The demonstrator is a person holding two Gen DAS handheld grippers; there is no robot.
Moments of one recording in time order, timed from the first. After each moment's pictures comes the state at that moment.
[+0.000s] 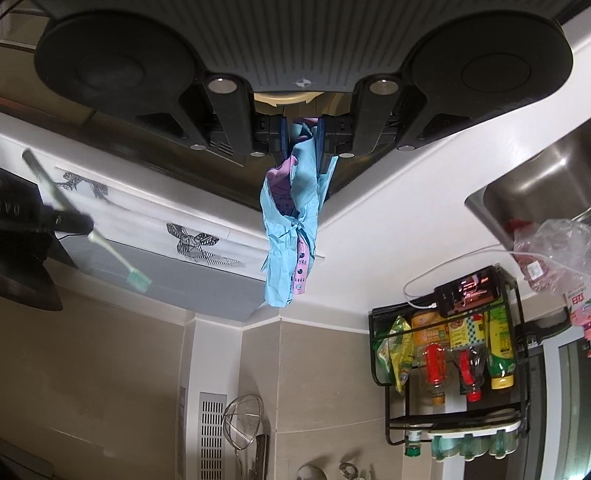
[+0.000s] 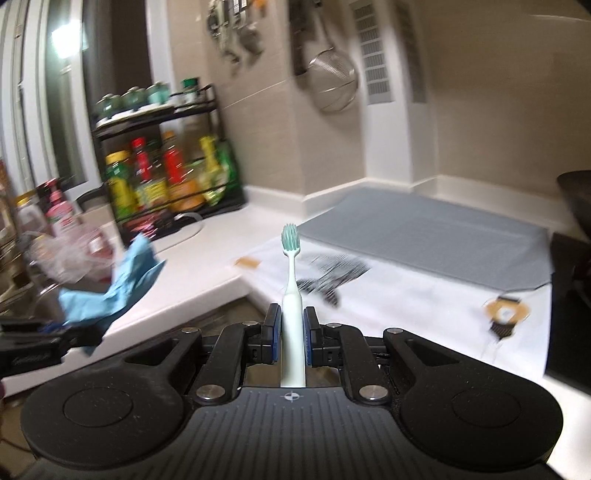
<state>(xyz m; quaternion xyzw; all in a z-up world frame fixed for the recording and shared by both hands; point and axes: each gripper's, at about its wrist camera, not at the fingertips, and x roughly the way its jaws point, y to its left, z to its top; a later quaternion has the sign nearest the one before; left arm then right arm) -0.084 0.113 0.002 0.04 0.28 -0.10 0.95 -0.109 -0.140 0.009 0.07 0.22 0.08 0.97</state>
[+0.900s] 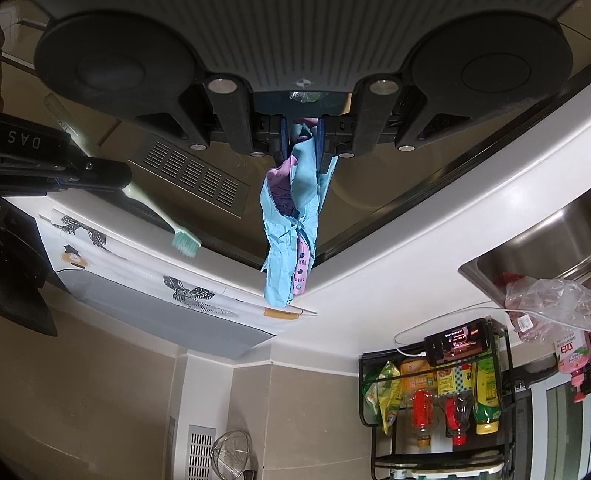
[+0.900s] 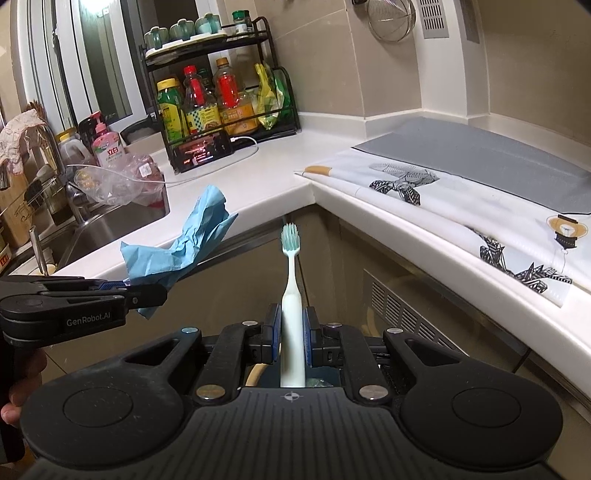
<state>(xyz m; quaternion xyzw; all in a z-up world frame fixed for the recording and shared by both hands) -0.115 0.120 -0.035 0.03 0.33 -0.09 0.94 -0.141 -0.082 -0.031 0.07 0.30 0.14 0.94</state>
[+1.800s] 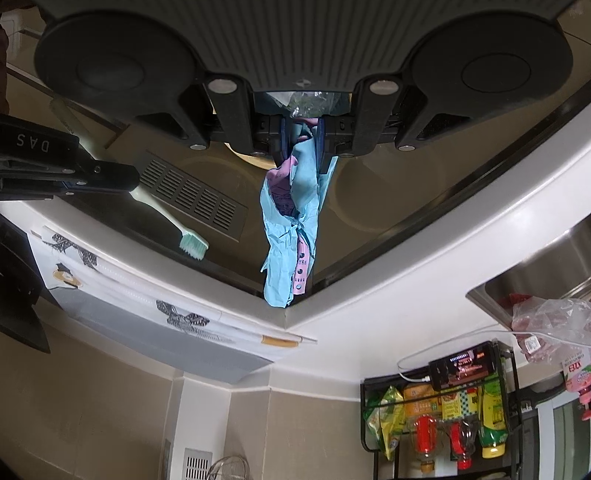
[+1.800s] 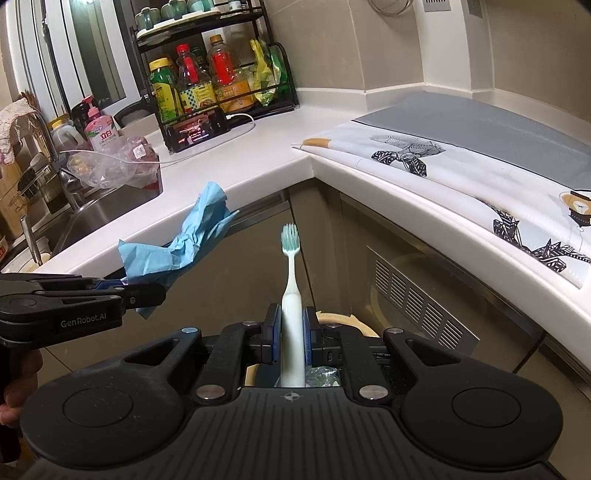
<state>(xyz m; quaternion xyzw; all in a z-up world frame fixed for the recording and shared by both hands) -0.103 0.115 -0.051 0.03 0.37 -0.09 0.92 -0.126 -0.076 -0.047 0.07 0.34 0.14 0.93</state>
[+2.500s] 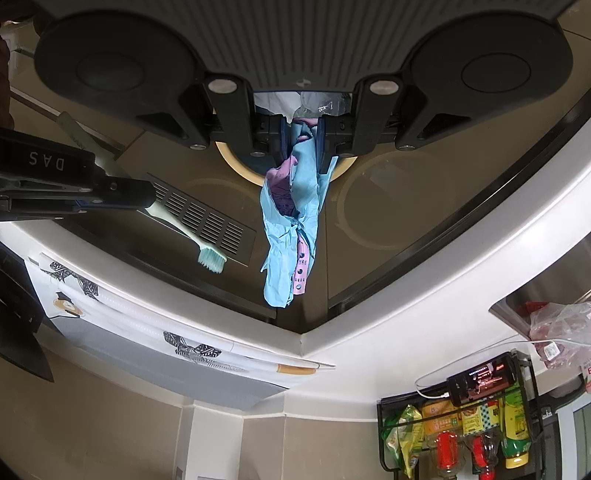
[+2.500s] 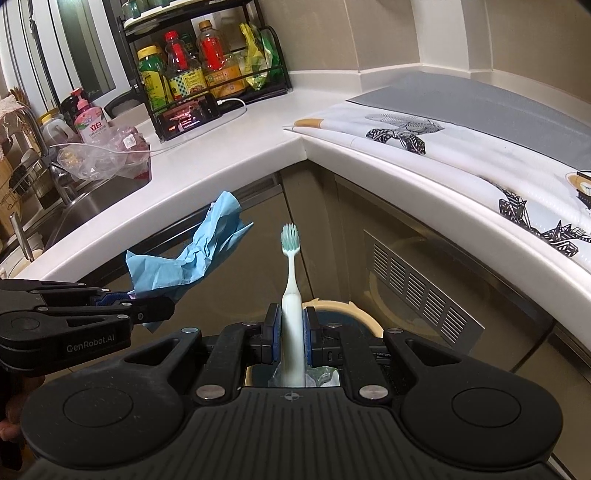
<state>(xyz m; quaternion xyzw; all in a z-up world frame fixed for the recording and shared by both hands) -0.092 0.099 -0.071 0.05 0.40 -0.10 0.91 -0.111 -0.078 -0.063 0.08 0.36 0.14 0.92</state>
